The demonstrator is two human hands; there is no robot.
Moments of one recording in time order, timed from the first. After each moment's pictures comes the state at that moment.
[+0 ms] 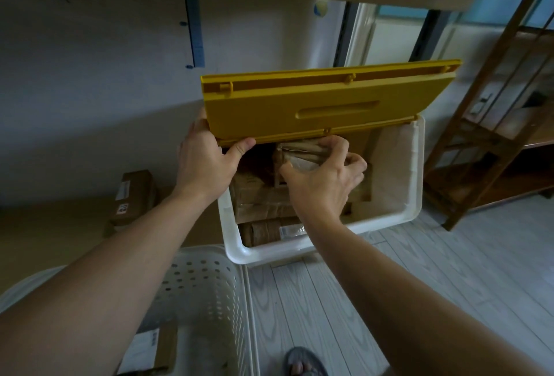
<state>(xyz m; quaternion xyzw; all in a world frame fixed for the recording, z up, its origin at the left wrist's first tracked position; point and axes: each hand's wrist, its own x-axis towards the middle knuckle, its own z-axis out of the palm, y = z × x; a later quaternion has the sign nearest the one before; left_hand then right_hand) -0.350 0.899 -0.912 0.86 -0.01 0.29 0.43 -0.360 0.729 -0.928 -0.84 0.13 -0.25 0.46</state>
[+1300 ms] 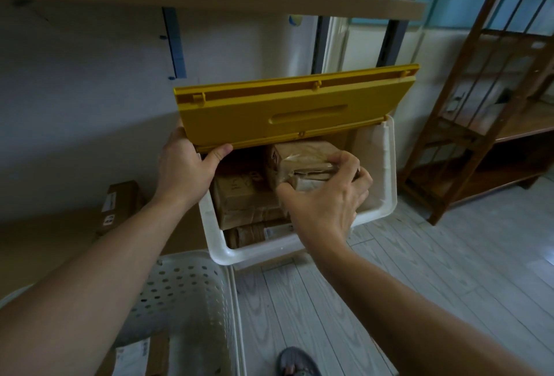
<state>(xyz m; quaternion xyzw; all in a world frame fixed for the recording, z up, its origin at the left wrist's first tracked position) -0.348 0.901 -0.912 0.85 -0.03 0.27 0.44 -0.411 0.696 -0.921 -0.83 0.12 -0.27 0.47</state>
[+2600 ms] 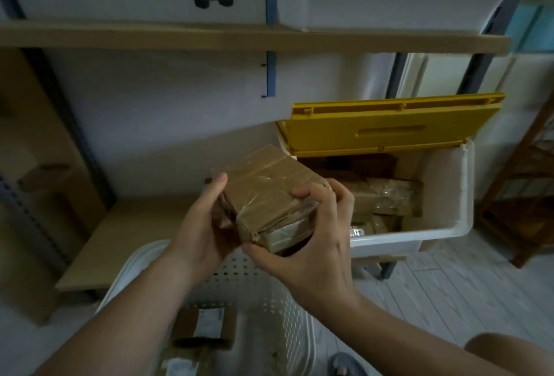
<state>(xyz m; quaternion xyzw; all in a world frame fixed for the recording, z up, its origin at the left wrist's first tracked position) -0.534 0.950 -0.885 0.52 0.11 0.02 0.85 -0.526 0.786 -0.913 -0.79 -0.24 -0.26 0.49</state>
